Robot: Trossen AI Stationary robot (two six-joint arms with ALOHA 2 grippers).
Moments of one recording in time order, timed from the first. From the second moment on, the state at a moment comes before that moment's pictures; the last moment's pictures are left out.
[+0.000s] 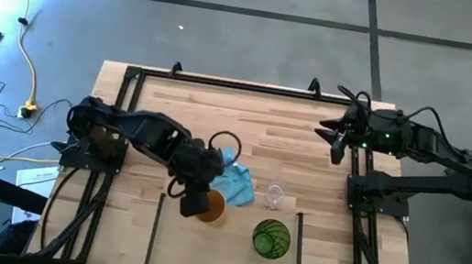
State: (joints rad) left arm -0.22 1.83 2.18 -1.44 -0.01 -0.64; right arm -0.14 0.77 1.07 -0.77 0.20 0.31
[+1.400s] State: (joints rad) left arm -0.28 1.90 2.18 -1.36 0.01 -0.77; right arm -0.14 0.77 1.07 -0.84 0.11 0.33
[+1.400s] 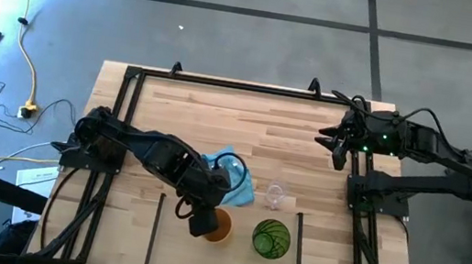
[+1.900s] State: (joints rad) left arm -0.28 1.93 2.18 -1.35 0.04 -0.76; right arm -0.14 0.77 1.07 -0.84 0.10 0.33
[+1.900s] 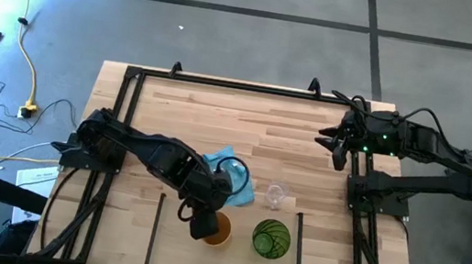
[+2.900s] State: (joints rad) left arm -0.28 2.01 2.36 -1.52 0.03 -0.79; right arm -0.14 0.77 1.06 -0.86 0.10 0.33
